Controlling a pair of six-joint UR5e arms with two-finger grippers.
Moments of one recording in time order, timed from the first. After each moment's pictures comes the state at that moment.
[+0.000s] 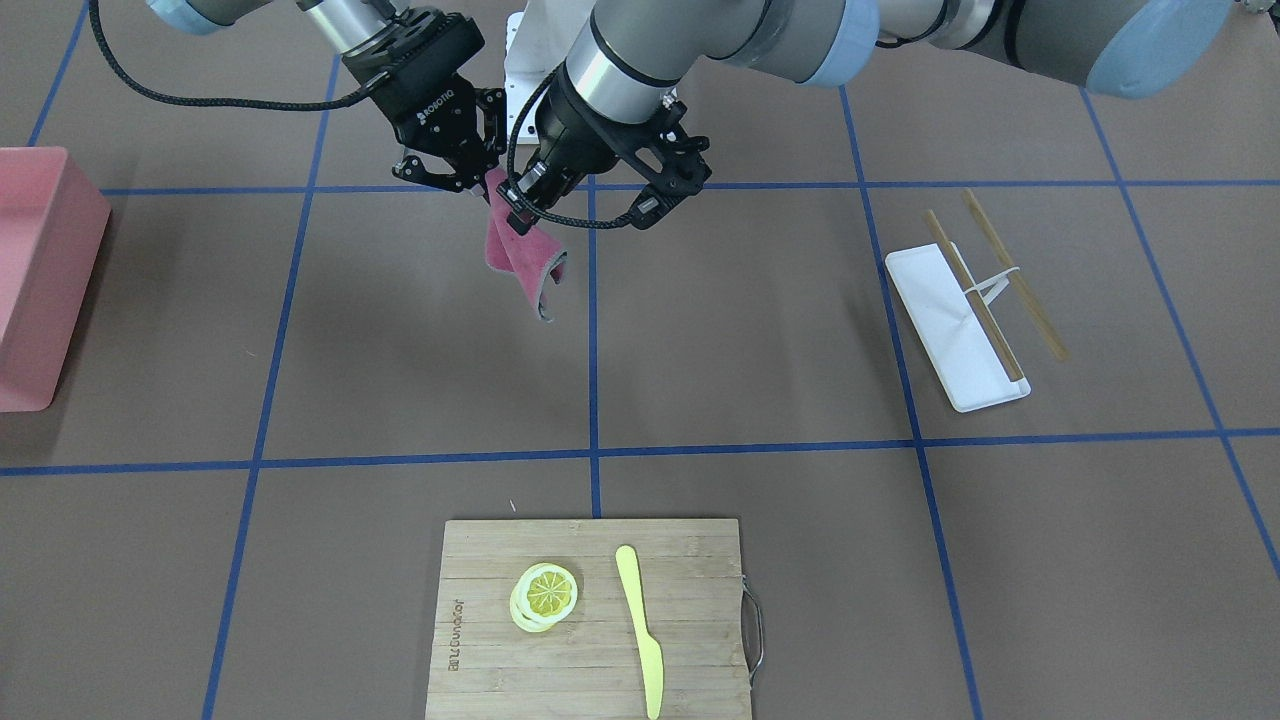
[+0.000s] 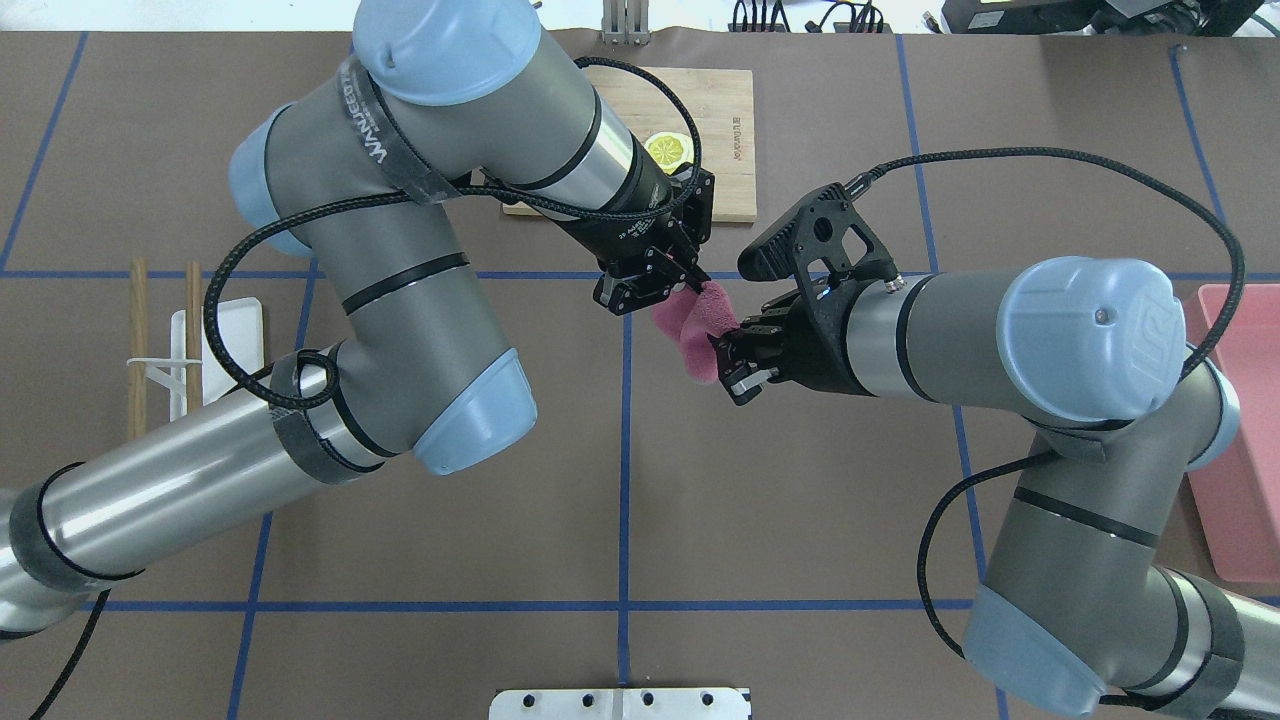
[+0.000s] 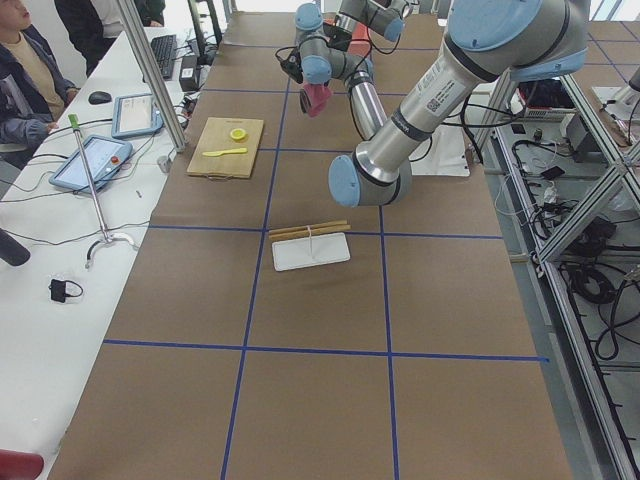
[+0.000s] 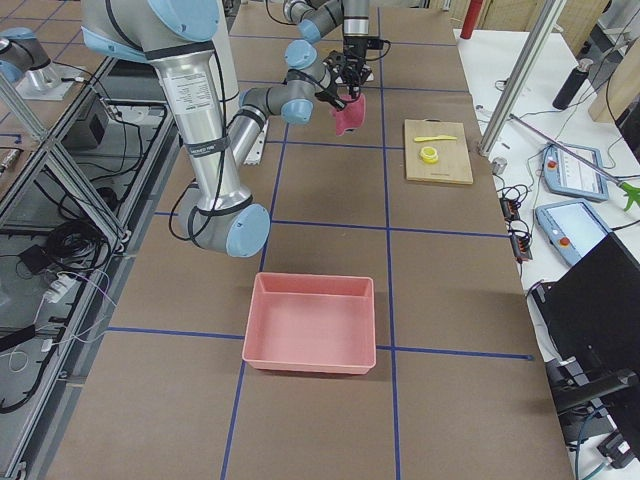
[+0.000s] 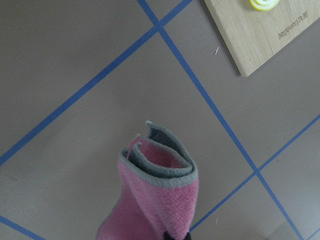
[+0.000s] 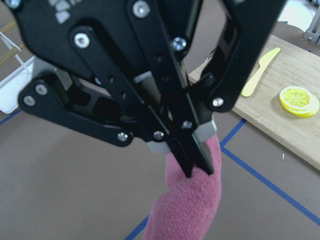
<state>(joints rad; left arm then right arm) -0.66 -2.48 -1.66 -1.80 -2.16 -2.21 0.52 -1.19 2.10 -1.18 1.71 0.59</state>
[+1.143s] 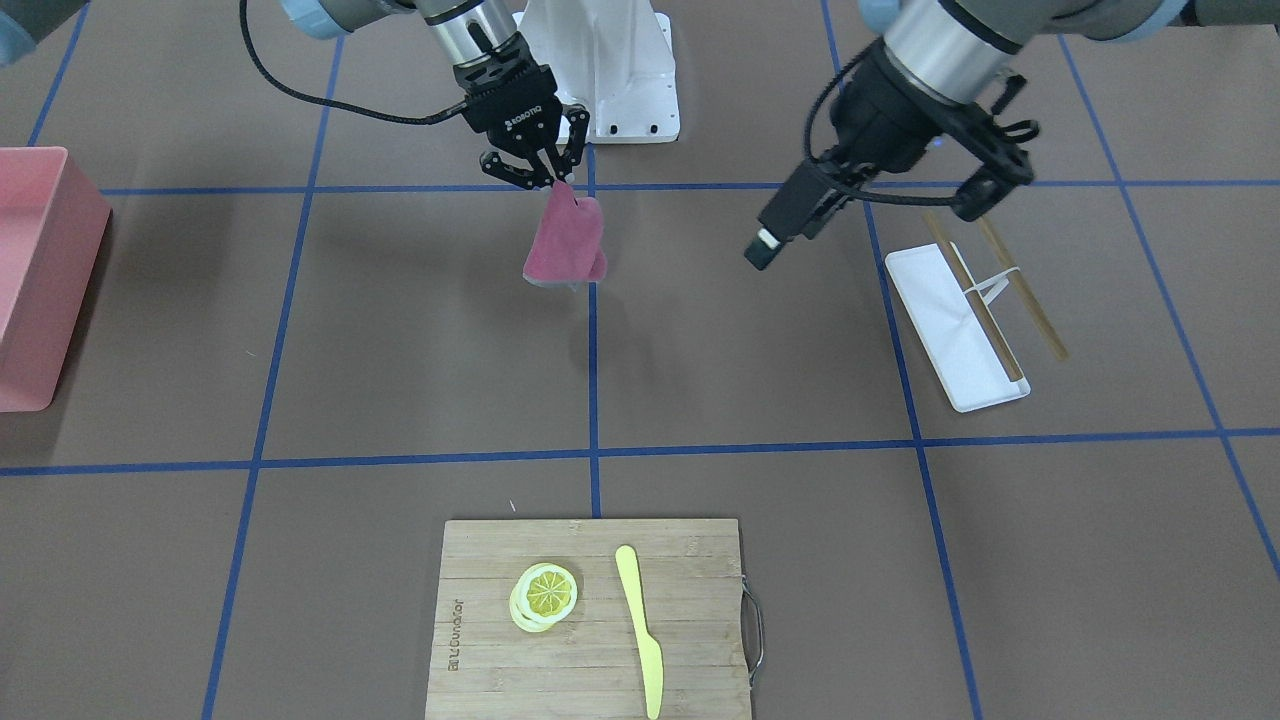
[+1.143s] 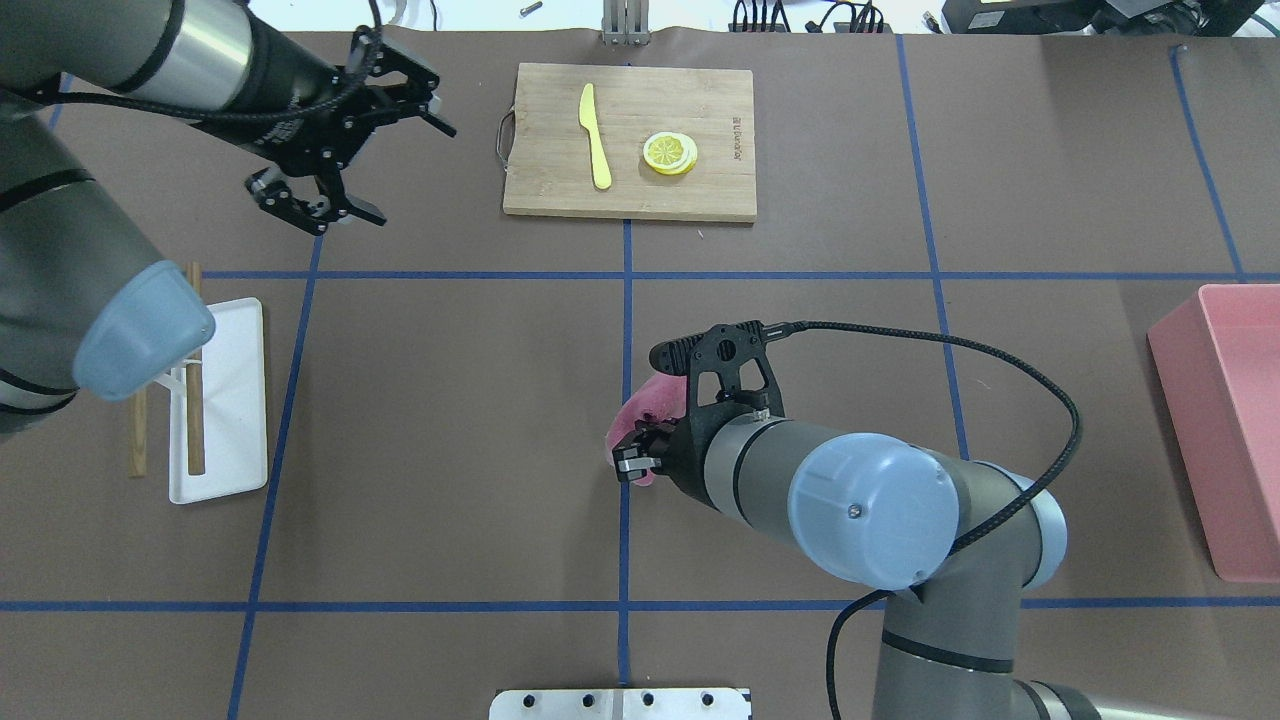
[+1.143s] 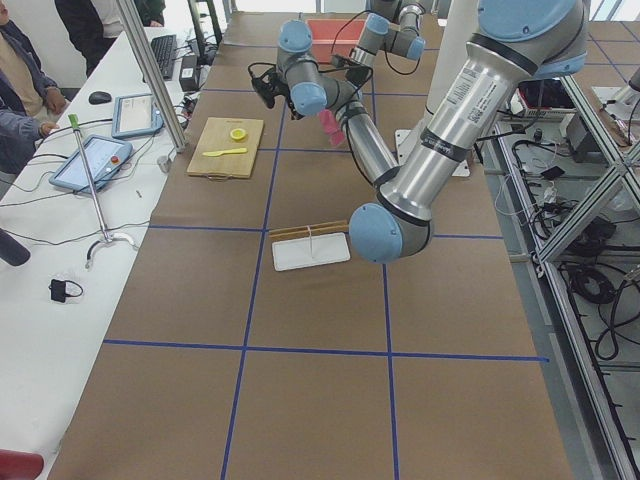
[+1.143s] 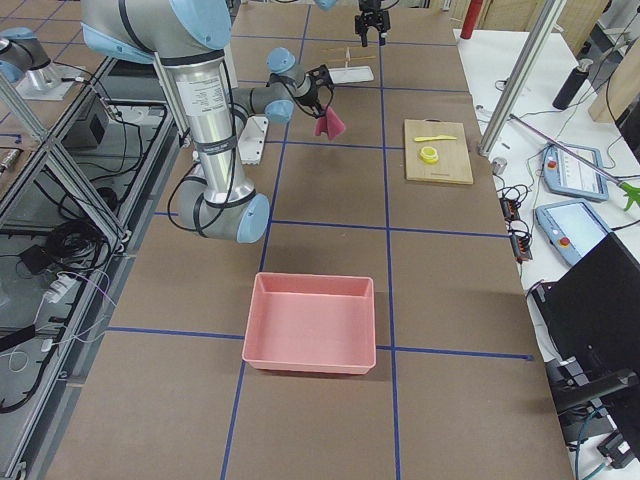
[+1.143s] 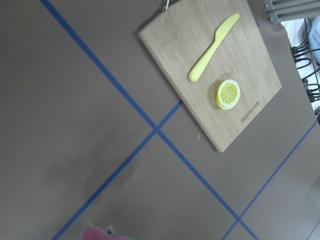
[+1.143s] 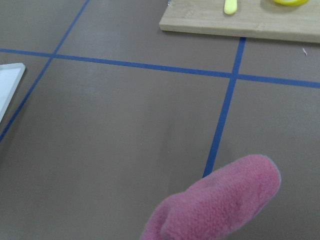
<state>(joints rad) -0.96 -2.07 -1.95 -1.80 -2.23 -1.78 0.27 -1.09 1.98 -1.28 1.44 1.14</state>
